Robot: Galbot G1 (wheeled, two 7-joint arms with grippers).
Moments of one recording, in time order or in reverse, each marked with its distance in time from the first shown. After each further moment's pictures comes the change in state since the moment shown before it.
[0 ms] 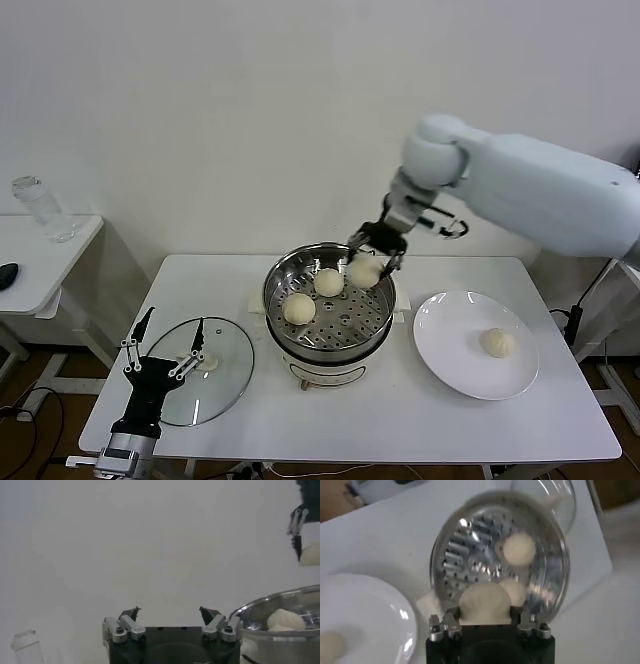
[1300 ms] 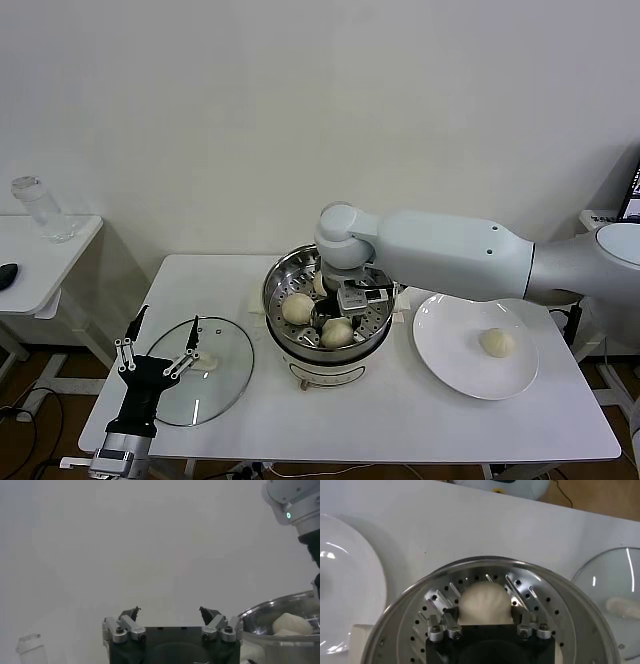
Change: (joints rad) left arm -0.001 -0.002 -0.019 0.003 -0.008 -0.019 0.001; right arm -0.187 0.160 -0.032 0.033 -0.323 0.199 0.015
